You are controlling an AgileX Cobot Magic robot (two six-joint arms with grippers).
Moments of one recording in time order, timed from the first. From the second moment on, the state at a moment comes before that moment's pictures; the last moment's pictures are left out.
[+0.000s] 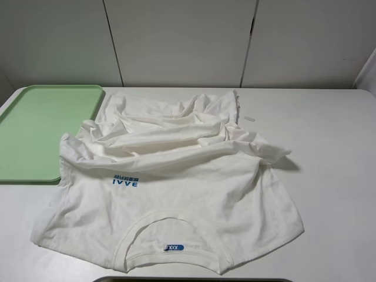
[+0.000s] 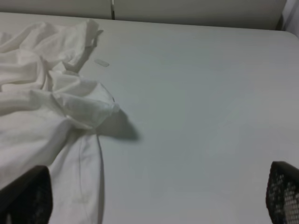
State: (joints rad) left arm -0.05 -0.01 -0.48 -0.05 1.06 0.07; right arm 0.02 -0.01 -0.49 0.02 1.02 -0.03
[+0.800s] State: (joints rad) left arm -0.05 -0.01 -0.48 -0.05 1.06 0.07; right arm 0.02 -0.01 -0.49 0.02 1.02 -0.03
